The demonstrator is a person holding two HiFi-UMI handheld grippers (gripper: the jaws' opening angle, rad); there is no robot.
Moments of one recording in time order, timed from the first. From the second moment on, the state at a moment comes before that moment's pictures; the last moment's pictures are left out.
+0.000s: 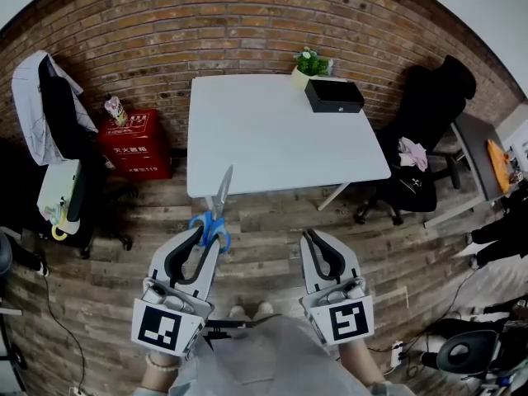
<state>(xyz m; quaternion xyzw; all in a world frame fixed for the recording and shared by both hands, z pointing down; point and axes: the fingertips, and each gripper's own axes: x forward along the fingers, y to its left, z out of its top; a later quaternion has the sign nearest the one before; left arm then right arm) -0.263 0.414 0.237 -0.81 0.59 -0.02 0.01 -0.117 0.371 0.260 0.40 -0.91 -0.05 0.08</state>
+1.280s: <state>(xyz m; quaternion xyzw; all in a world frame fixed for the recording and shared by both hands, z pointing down) -0.173 0.326 0.236 -0.86 0.52 0.00 0.02 -0.008 0.307 0.261 0.50 -0.86 -0.04 0.07</state>
